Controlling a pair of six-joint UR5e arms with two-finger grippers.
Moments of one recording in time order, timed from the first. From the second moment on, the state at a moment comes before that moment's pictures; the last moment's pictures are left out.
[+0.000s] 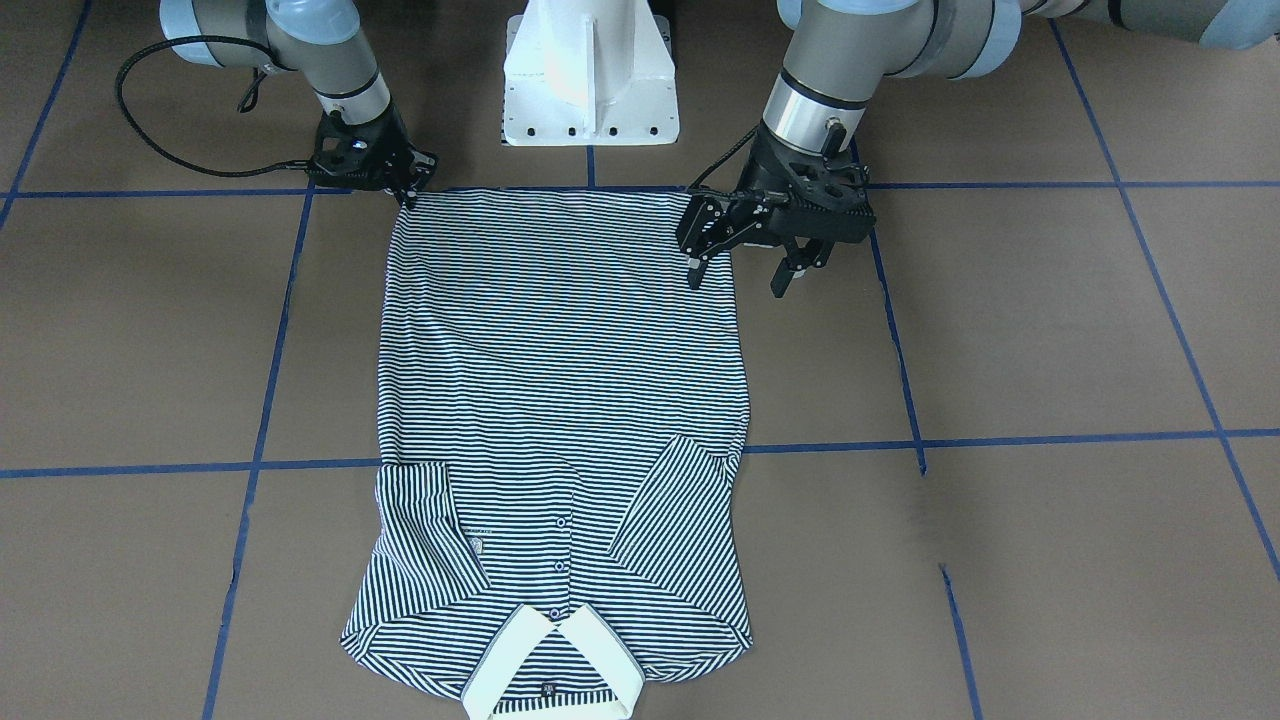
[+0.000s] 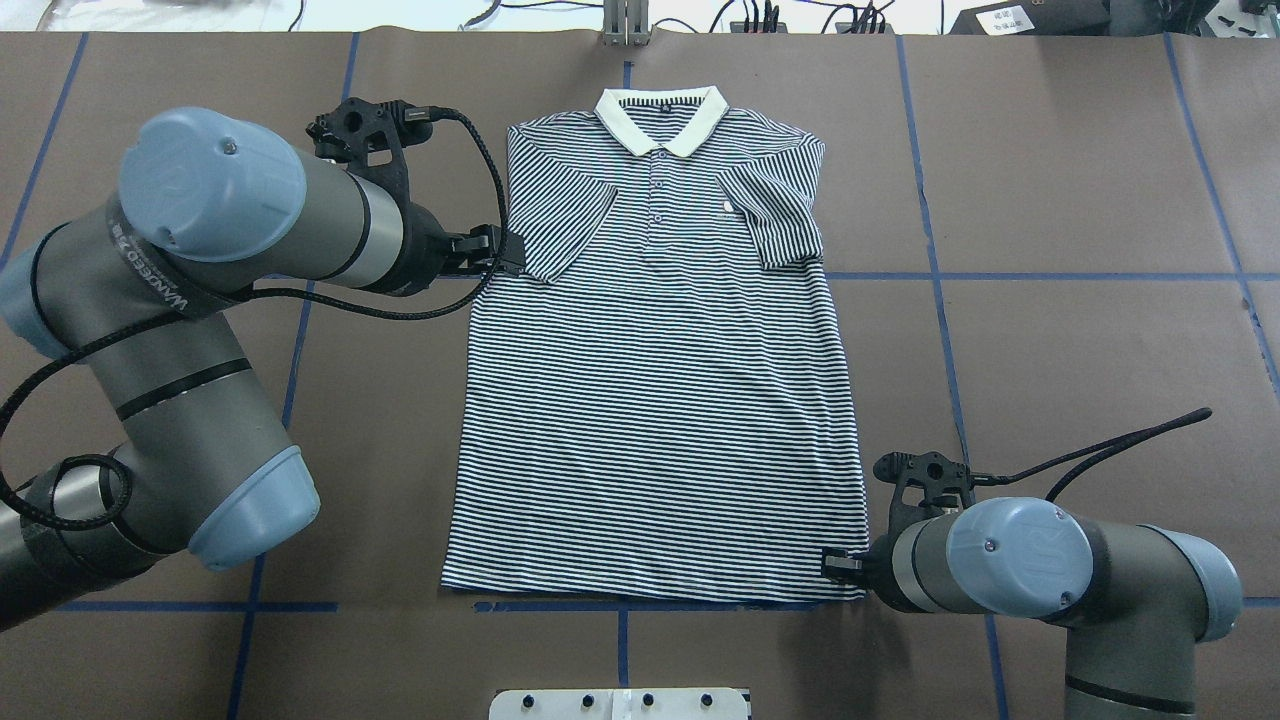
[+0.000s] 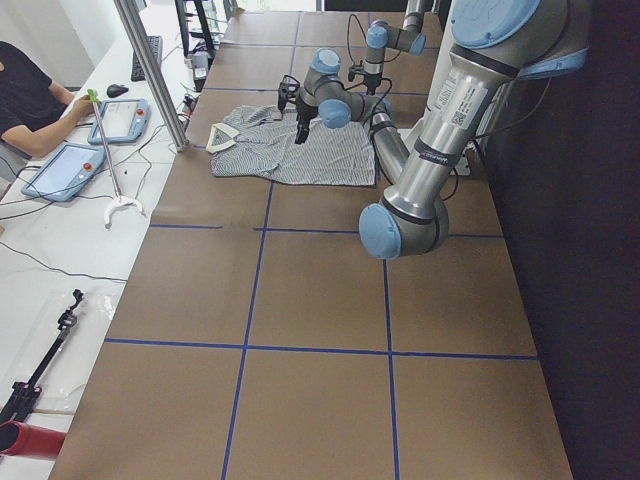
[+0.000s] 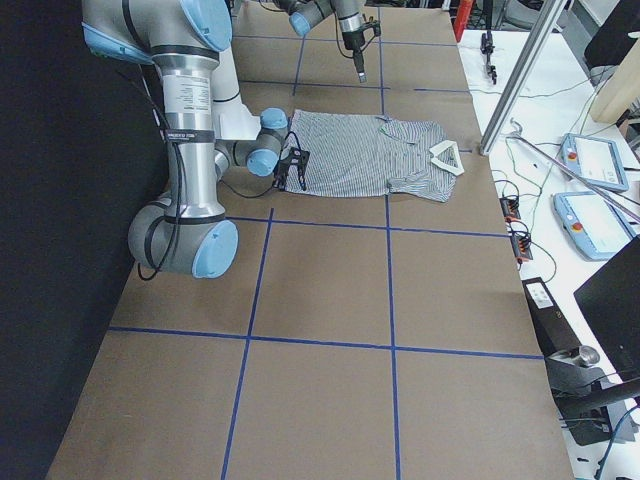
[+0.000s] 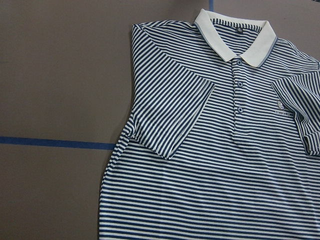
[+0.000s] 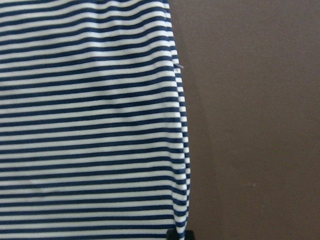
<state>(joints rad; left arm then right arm) -0.66 -2.10 -1.92 -1.75 -1.80 -1.26 0.24 -1.51 2.04 -1.29 1.74 1.59</state>
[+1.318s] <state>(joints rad) -0.19 -1.95 -1.98 -1.54 -1.58 -1.85 0.38 -1.51 2.14 -1.31 1.83 1.58</state>
